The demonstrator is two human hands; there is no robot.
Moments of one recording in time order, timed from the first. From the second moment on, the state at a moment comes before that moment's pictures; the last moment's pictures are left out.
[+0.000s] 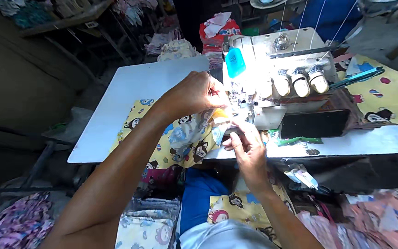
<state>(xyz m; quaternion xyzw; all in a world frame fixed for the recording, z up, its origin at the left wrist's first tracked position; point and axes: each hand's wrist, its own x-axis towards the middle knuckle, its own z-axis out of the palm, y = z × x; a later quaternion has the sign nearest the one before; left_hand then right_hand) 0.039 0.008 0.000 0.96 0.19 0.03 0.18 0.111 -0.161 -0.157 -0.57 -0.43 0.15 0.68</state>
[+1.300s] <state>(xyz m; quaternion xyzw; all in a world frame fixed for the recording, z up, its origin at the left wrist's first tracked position) 0.035 -0.035 -0.058 0.92 0.34 0.20 0.02 0.105 -0.190 -0.213 -0.50 -0.63 0.29 0.52</state>
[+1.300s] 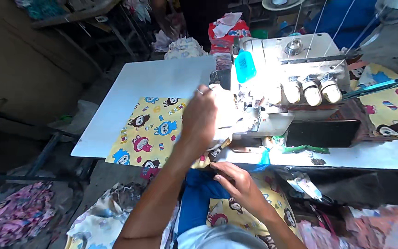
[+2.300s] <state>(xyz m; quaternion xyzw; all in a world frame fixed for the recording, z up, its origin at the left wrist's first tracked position) -0.049 0.003 0.037 0.99 0.14 -0.02 0.00 0.106 -0.139 -0.179 -0.52 -0.70 0.18 0.45</state>
